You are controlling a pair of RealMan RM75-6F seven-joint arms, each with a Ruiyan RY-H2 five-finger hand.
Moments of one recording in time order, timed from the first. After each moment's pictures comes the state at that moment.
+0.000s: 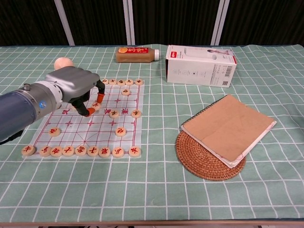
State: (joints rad) left arm -0.83 -1.72 -0.17 -1.39 0.82 1.07 0.85; right arm 0.08 -1.10 0.08 -1.70 -1.40 1.41 -0.01
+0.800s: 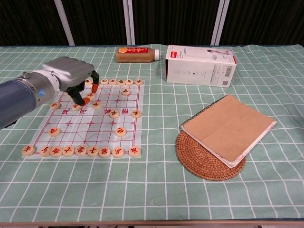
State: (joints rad) left arm -0.86 -1.73 -0.19 -1.29 0.78 1.04 0.84; right arm 0.08 -1.10 0.08 -1.69 -1.40 1.40 -0.01
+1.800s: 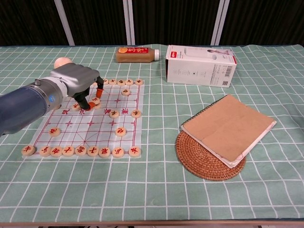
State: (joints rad) left arm -0.88 -1.80 -0.19 -1.20 0.77 1.01 0.83; right arm 0.08 -1.10 0.08 -1.70 -1.39 1.40 -0.01
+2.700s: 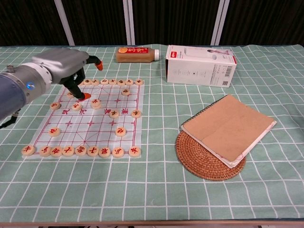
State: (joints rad) left arm -0.79 -1.66 -0.19 -1.42 0.90 1.14 0.71; right arm 0.08 -1.10 0.08 -1.70 -1.40 1.41 -0.02
